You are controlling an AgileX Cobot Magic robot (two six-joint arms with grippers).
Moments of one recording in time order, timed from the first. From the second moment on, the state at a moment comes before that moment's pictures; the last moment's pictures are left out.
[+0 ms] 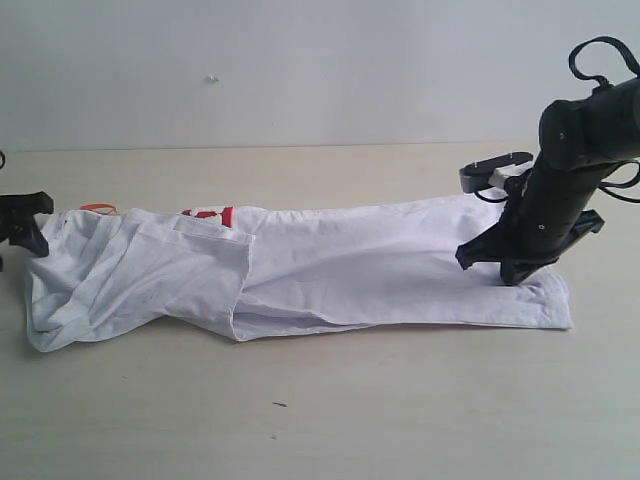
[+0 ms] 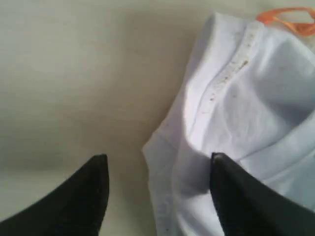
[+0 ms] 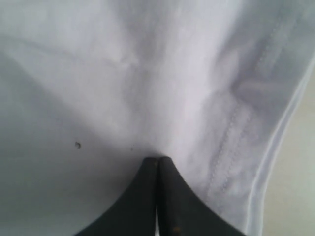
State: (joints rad) left arm 0.16 2.10 -1.34 -0.35 0.59 0.18; right arm 0.01 2.09 -1.29 -0.05 0.68 -0.08
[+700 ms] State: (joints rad) left arm 0.17 2.14 -1.37 -0.45 0.69 0.33; right arm 0.01 1.69 -1.35 0.19 0.74 -0.24
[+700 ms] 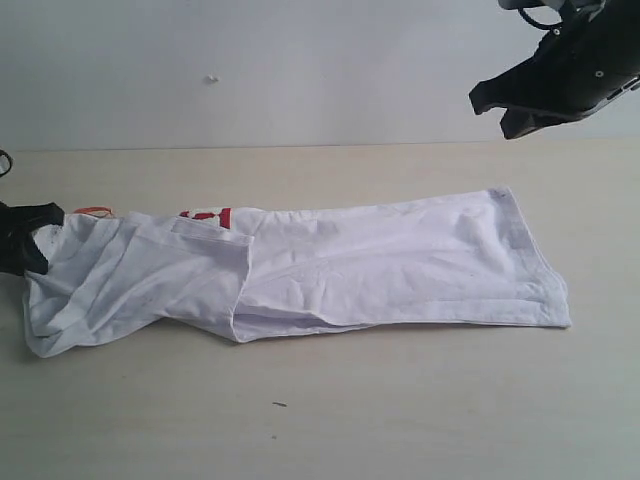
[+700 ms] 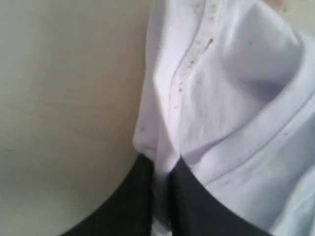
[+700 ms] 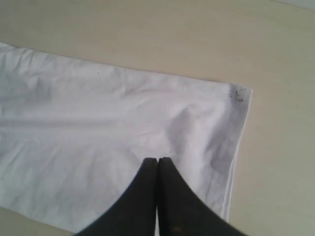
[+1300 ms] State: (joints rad) left arm -0.32 1.88 -1.68 -0.45 0.87 0.10; right arm 0.01 1.46 -1.60 0.20 0.99 -0.22
